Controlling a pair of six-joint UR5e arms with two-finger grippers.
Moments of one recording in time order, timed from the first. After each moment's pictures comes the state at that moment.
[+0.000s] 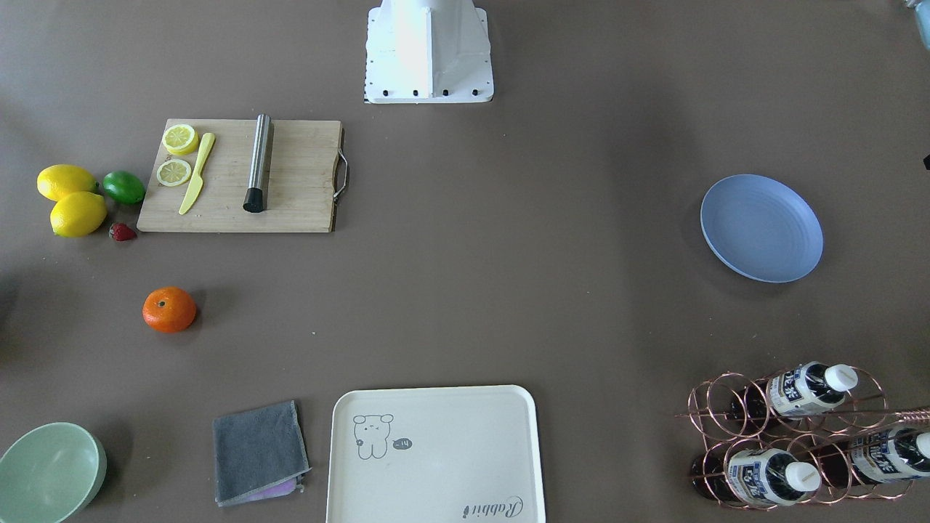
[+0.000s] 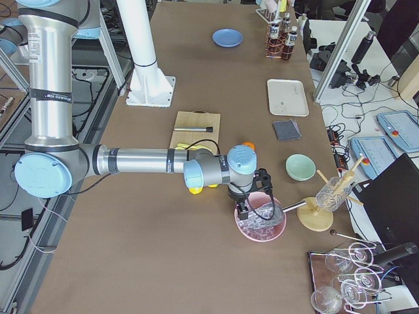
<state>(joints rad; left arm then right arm) -1.49 -1.40 -1.80 -1.78 -2.32 -0.02 1.47 -1.62 1.63 -1.39 2.33 -0.06</state>
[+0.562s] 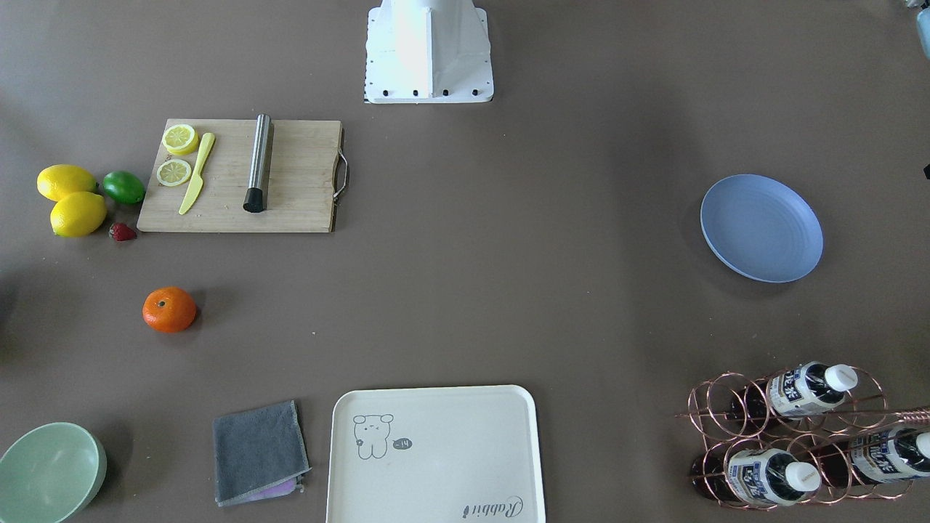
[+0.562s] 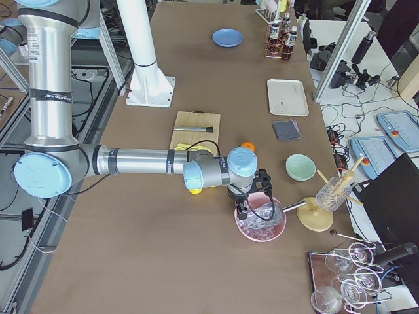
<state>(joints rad) -1.48 -1.43 -1.76 -1.78 -2.32 -0.02 1.48 -1.62 1.61 -1.39 2.37 -0.06</state>
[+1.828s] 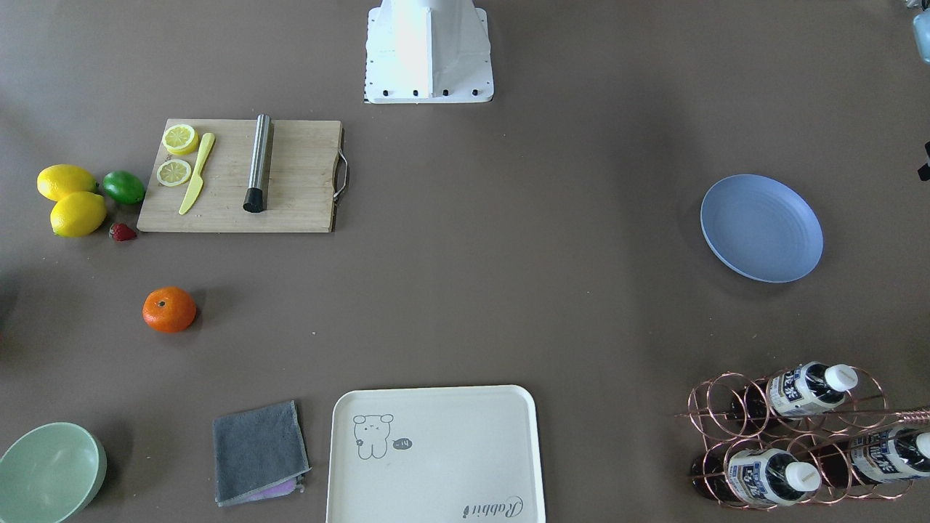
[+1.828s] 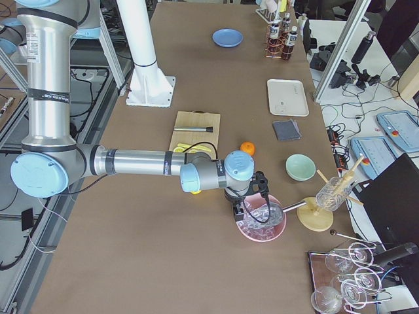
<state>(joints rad) -1.47 -1.43 -1.75 -1.78 -2.32 -0.03 1.48 -1.64 1.62 -1.39 2.39 -0.05</state>
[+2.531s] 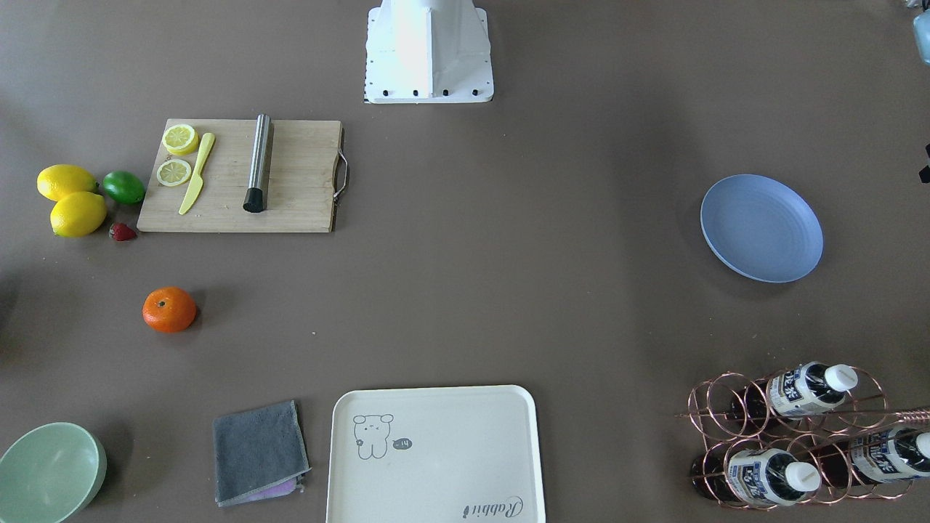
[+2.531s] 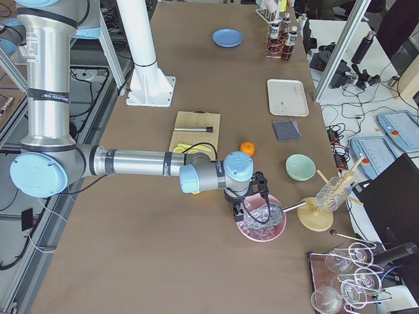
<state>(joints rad) -1.47 -1.44 -1.75 -1.78 -2.32 -0.03 1.48 -1.64 1.61 -1.38 2.39 -0.06</state>
